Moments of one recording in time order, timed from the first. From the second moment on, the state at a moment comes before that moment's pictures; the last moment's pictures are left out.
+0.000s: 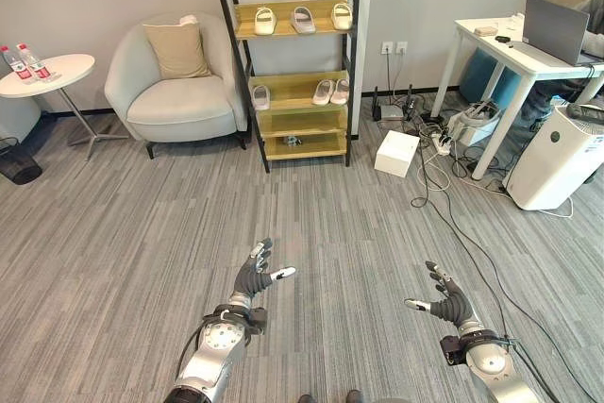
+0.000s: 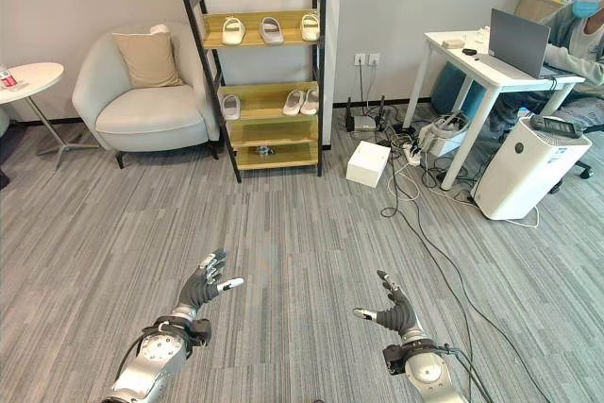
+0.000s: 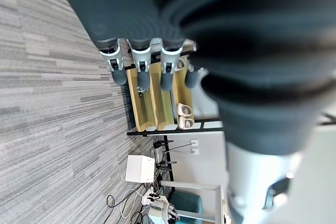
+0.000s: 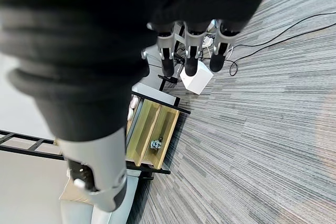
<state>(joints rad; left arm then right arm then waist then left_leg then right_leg) 0.02 0.29 -0.30 0.39 -0.26 -0.17 0.12 0.16 -0.41 0.22 0.32 0.04 -0.12 -0.16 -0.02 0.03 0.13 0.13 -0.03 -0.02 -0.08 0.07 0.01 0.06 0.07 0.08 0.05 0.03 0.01</state>
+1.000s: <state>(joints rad) 0.04 0.29 -0.30 0.39 -0.25 -0.16 0.14 0.15 -0.41 0.22 0.32 0.02 -0.12 -0.19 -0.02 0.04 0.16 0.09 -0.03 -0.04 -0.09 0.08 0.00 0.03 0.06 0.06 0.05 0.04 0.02</state>
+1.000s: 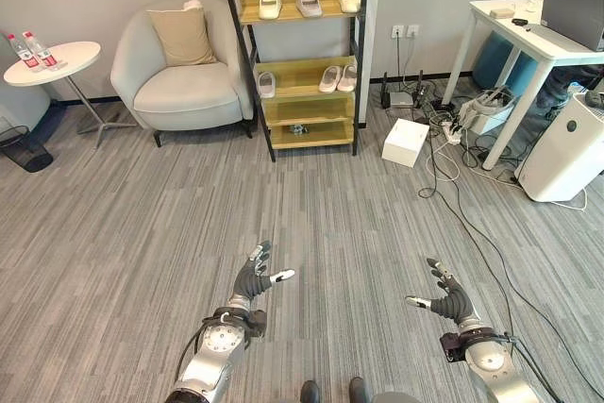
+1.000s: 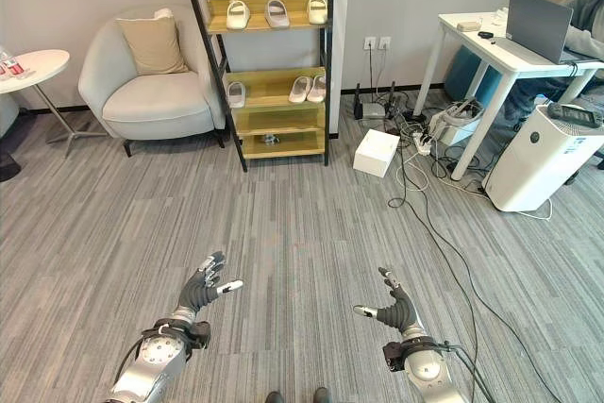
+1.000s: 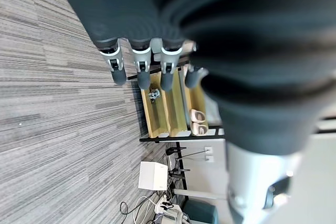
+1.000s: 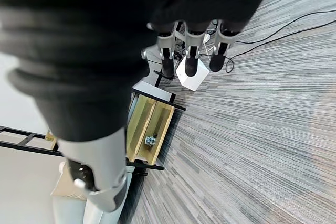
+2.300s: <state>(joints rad) -0.10 0.27 -0.27 0.45 -0.26 -0.15 0.16 0.11 -0.47 0.16 0.31 0.02 -0.11 -0.16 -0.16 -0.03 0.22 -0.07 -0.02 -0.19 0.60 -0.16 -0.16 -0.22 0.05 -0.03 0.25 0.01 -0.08</state>
